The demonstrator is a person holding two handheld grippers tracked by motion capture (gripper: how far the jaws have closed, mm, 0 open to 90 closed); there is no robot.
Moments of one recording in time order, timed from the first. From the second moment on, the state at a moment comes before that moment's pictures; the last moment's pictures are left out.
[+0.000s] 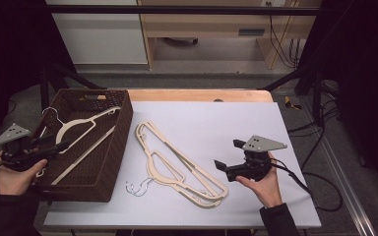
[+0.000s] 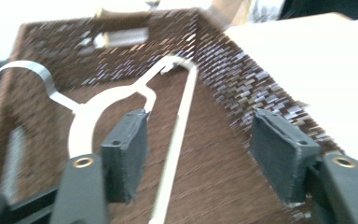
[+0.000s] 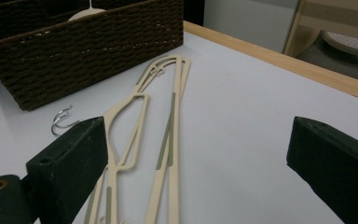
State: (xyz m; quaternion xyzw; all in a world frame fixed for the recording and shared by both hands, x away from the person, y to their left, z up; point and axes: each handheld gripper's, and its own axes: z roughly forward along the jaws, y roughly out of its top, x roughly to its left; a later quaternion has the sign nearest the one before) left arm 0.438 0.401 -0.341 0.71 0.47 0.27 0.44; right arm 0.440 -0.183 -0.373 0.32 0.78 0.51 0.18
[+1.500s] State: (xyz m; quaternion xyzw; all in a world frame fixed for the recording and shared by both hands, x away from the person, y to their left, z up) left arm 0.410 0.302 -0.364 0.74 0.37 0.25 0.50; right arm 0.451 -0.102 -0.435 0.28 0.87 0.40 0.07
